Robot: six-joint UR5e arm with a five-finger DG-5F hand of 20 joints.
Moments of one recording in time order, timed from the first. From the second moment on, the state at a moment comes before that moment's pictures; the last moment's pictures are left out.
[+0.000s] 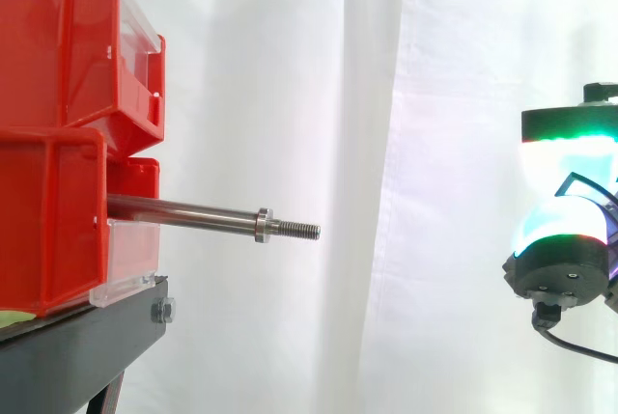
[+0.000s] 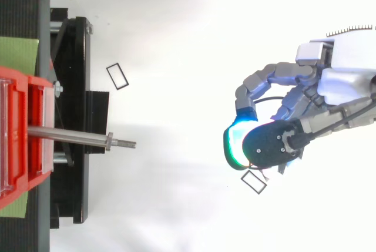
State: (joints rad) arm 0.17 -2.10 -1.31 -3.35 -1.41 0.39
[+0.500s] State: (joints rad) arm 0.17 -2.10 -1.31 -3.35 -1.41 0.38
